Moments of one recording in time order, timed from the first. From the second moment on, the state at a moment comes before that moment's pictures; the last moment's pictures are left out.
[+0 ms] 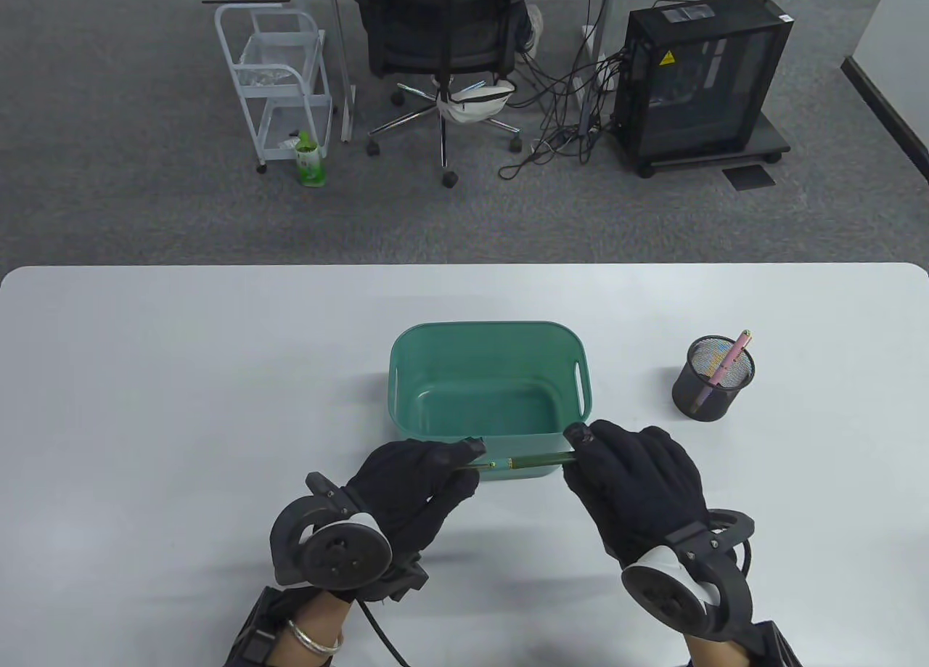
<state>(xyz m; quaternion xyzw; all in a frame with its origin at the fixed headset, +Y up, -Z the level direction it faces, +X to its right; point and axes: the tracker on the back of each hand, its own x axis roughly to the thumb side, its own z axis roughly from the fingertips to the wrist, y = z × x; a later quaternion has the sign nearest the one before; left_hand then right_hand) -0.128 -0.588 -0.238 0.21 -0.36 0.25 0.87 0.151 -0.593 -0.211 0.16 -0.44 0.87 0.14</state>
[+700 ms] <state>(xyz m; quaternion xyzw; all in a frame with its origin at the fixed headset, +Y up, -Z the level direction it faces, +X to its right) -0.129 -0.593 -0.240 0.26 -0.39 0.29 0.84 0.144 -0.595 -0.209 0.20 -0.42 0.87 0.14</state>
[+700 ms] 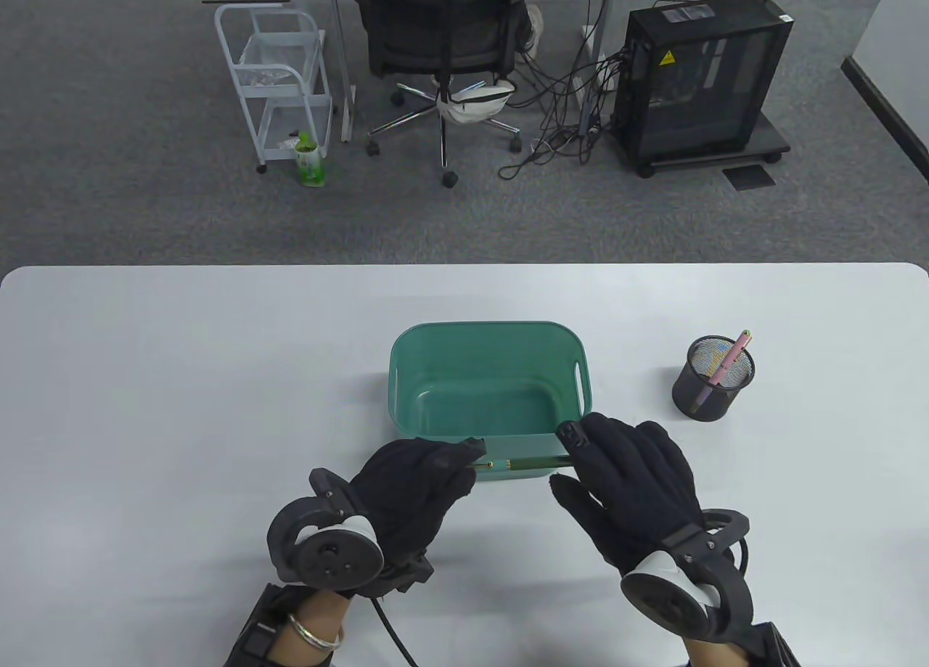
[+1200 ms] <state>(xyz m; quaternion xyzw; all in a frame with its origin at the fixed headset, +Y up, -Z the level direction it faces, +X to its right) -0.117 -0.597 -0.234 0.26 -0.41 0.25 0.84 0.133 -0.600 -0.208 0.23 -0.40 0.88 0.13</state>
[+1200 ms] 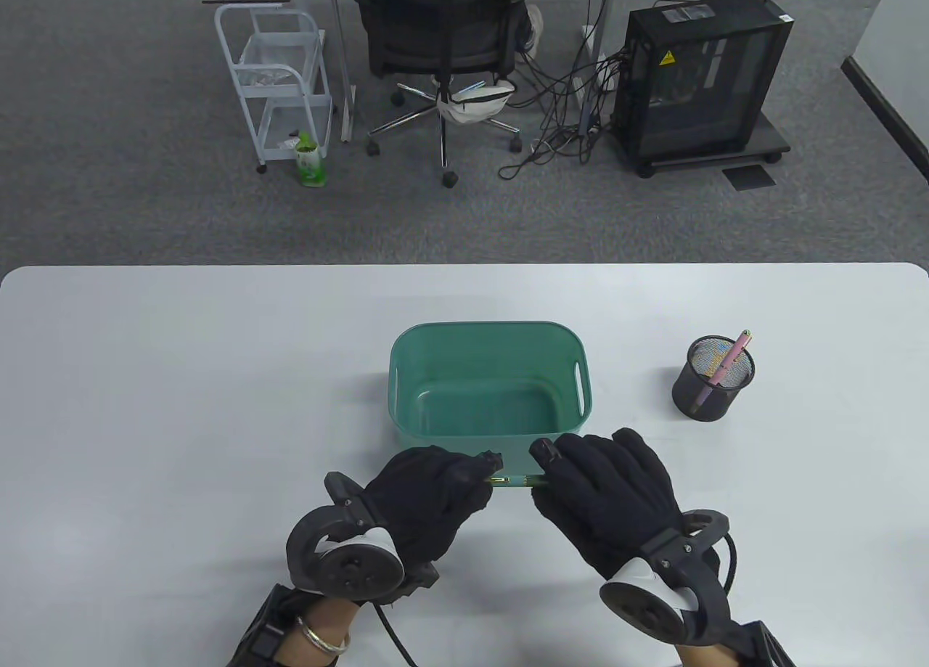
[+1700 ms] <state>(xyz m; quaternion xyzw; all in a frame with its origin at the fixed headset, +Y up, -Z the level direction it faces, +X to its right) -0.116 -0.598 -0.235 0.25 -0.41 0.25 0.84 0.132 -0.600 -0.209 0.24 -0.39 0.88 0.13</state>
